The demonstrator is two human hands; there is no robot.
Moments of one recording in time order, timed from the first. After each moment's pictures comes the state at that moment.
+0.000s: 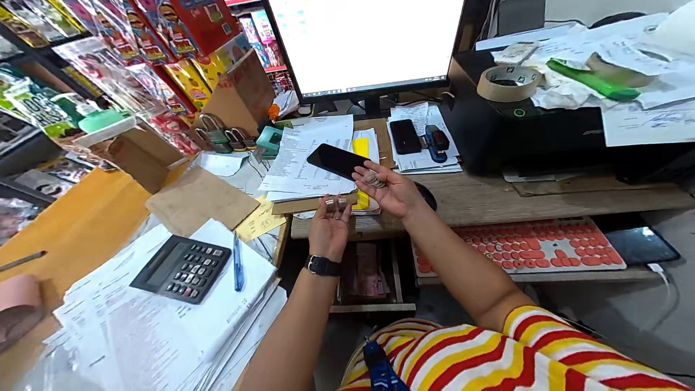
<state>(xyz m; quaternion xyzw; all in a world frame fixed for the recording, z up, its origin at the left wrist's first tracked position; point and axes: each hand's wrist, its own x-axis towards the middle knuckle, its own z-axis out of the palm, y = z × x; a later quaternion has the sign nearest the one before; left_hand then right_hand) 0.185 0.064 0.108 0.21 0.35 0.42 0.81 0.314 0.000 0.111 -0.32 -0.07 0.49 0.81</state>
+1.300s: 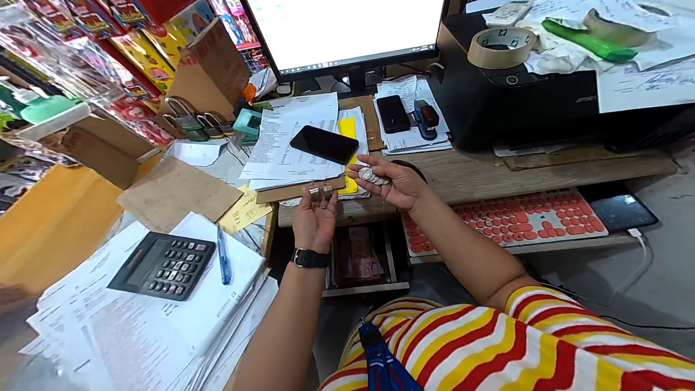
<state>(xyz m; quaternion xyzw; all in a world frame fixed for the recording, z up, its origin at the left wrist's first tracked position) 0.178 0.065 0.099 0.21 0.34 0.43 0.81 0.323 -0.032 0.092 -0.32 -0.12 0.54 0.77</state>
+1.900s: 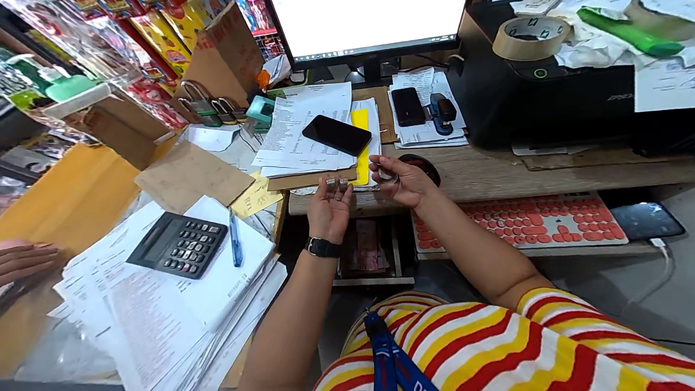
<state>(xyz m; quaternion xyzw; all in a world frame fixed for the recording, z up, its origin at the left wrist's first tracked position) 0.178 0.062 0.091 0.20 0.34 0.42 0.82 0.318 -0.027 0.081 -0.37 -0.12 0.54 0.75</state>
